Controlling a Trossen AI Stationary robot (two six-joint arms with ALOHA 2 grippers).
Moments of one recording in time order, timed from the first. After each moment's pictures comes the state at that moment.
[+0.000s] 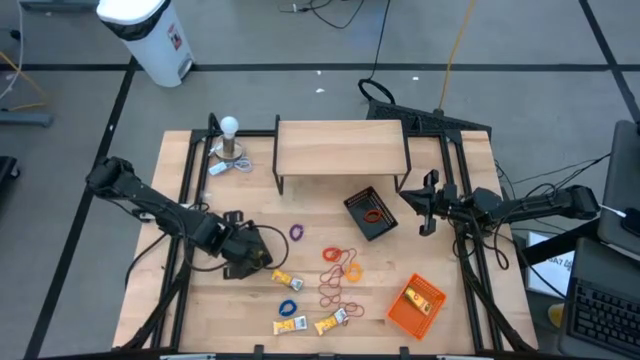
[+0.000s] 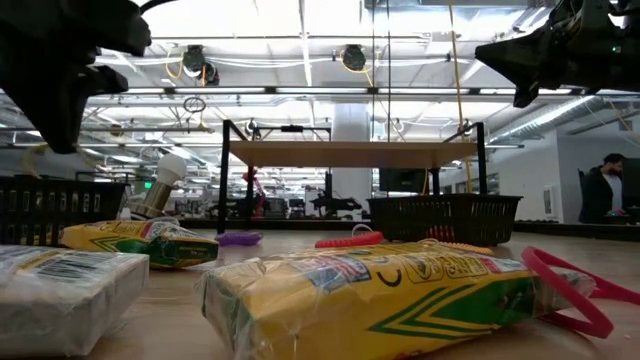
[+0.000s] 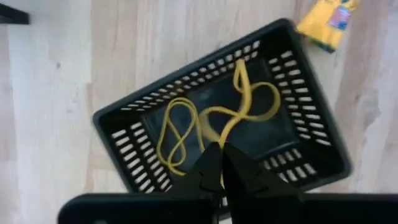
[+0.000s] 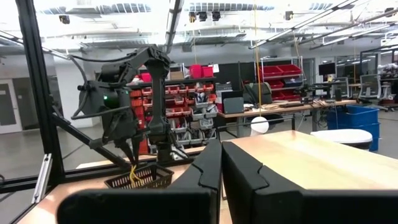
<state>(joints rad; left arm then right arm) -0.45 1.33 0.92 -1.00 -0.17 -0.51 0.07 0.40 0.01 0.66 0.26 0.03</state>
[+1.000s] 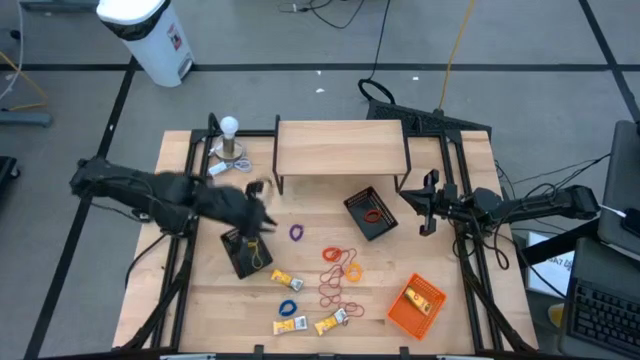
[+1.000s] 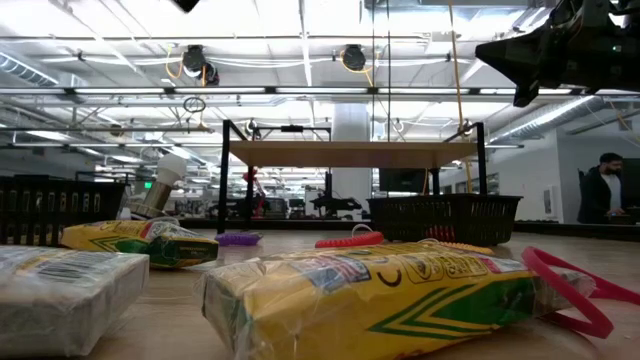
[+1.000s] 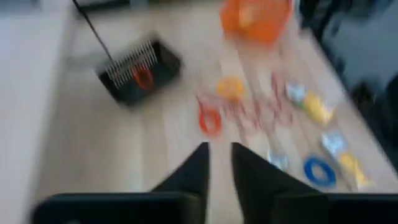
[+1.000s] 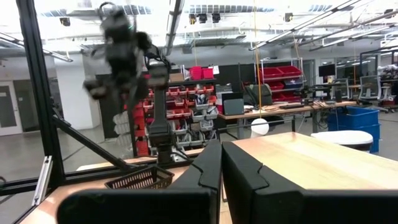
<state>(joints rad) -0.20 1.12 1.14 -0.68 -0.05 0.04 0.07 0.40 0.01 0.66 0.26 0.03</state>
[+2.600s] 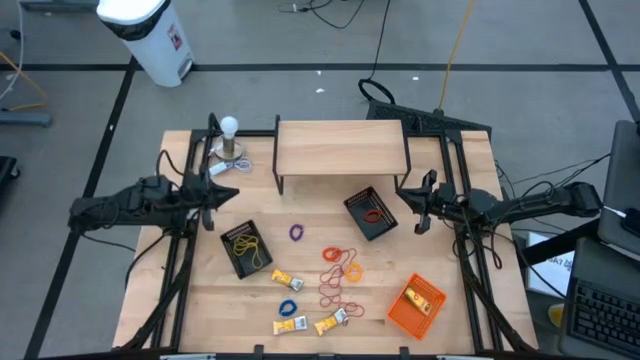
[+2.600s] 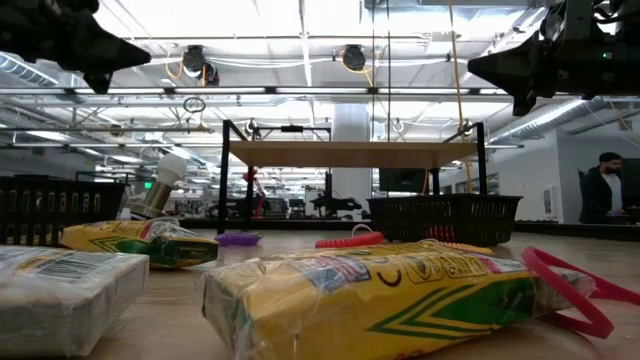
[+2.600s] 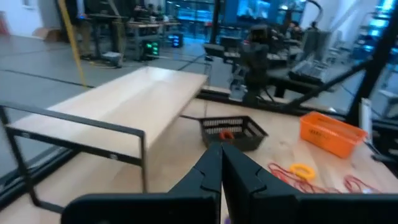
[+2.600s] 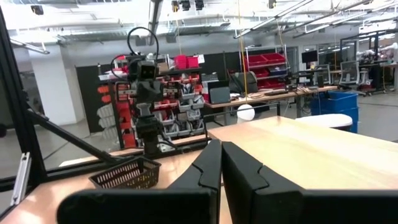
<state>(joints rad) 0.02 0.11 0.32 -0.29 -0.17 -0.11 0.08 0.49 0.01 0.70 0.34 0.07</state>
